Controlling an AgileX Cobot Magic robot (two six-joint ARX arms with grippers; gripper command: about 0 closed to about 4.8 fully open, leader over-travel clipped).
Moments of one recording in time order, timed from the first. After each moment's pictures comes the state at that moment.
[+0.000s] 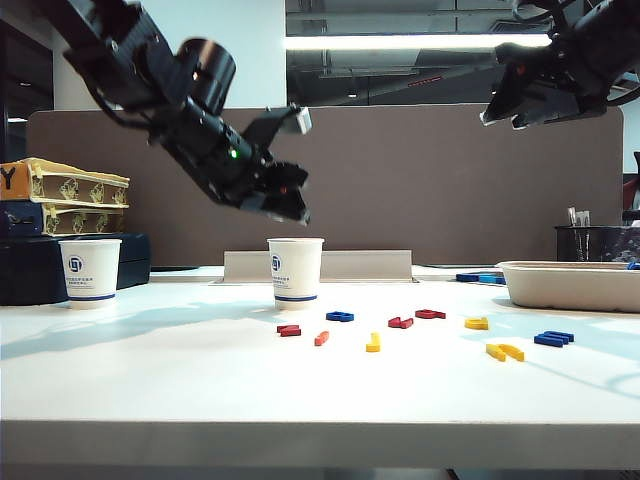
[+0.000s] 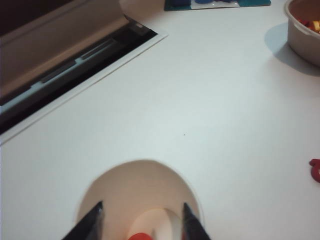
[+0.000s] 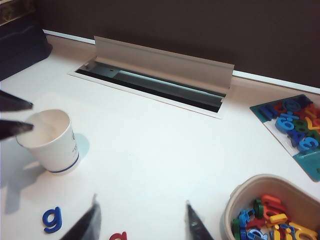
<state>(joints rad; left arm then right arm) -0.39 1.99 1.45 0.08 0.27 0.32 0.13 1.38 0.93 0.17 -0.29 -0.06</state>
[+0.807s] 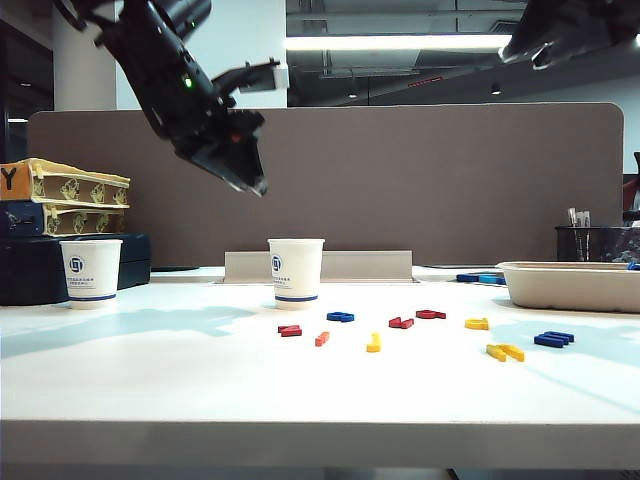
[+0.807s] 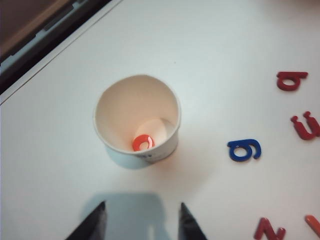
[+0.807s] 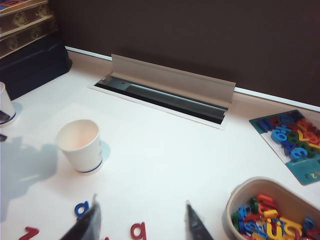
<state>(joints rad) -0.38 1.76 1.45 -0.38 0.20 0.45 0.13 1.16 0.93 -0.01 -0.31 -0.06</state>
